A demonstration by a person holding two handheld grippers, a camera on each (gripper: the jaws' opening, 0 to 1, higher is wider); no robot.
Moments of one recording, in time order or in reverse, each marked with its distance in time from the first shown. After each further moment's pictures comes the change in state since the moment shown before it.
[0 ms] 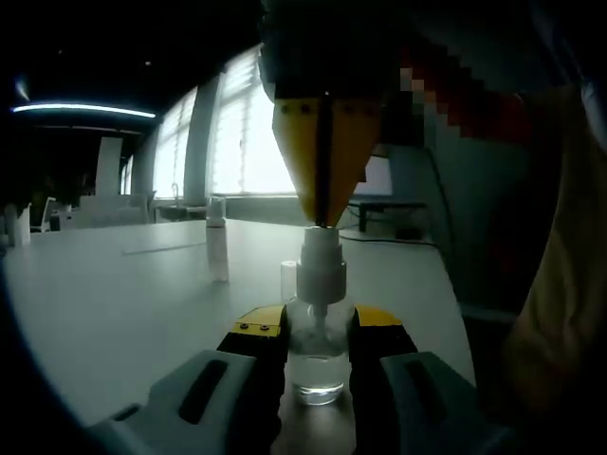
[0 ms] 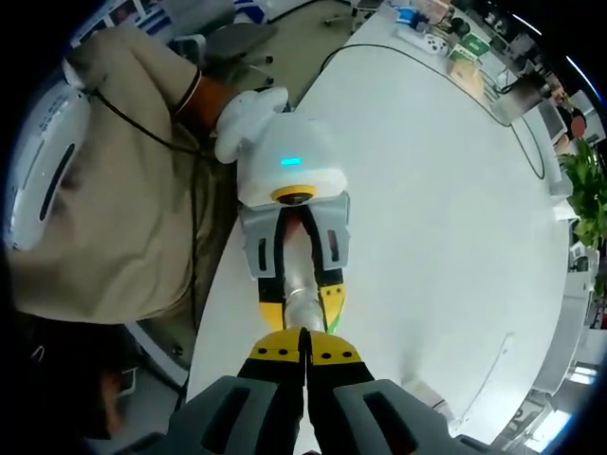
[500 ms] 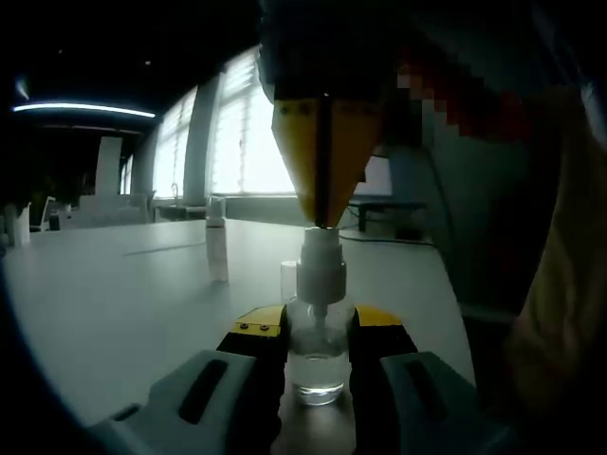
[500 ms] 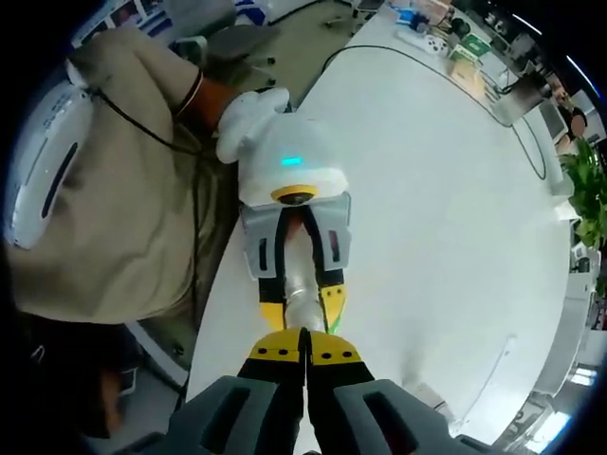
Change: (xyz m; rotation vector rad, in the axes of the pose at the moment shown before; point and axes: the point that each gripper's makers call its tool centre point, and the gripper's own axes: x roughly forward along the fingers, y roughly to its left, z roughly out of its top) left arm 0.000 -0.002 0.000 0.000 0.000 -0.002; right arm 0.002 0.001 0.001 -0.007 -0.005 0.007
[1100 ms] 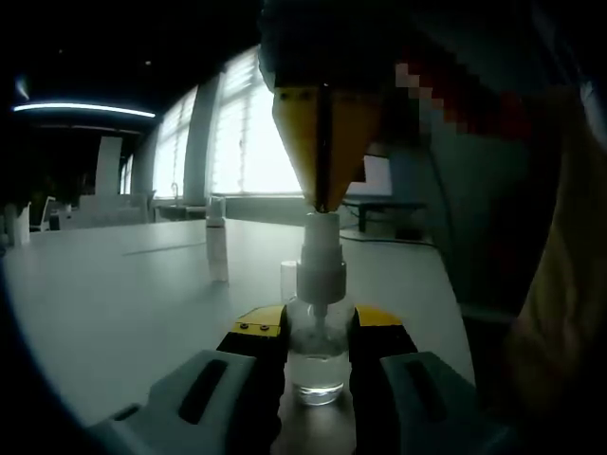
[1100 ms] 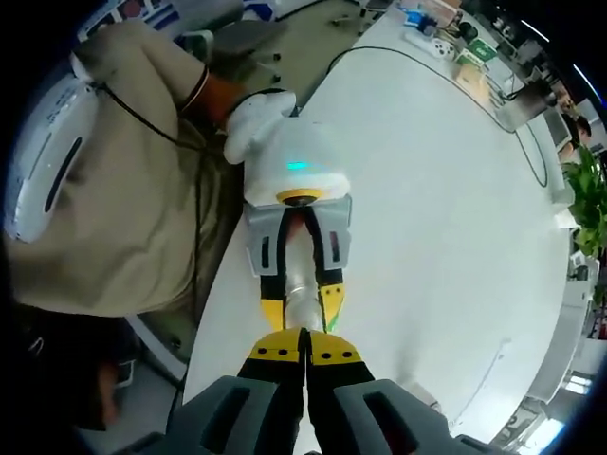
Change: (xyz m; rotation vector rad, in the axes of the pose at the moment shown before) left arm 0.001 0.000 0.001 -0.002 0.001 0.000; right arm -0.005 0.000 0.001 -0.031 0.013 0.002
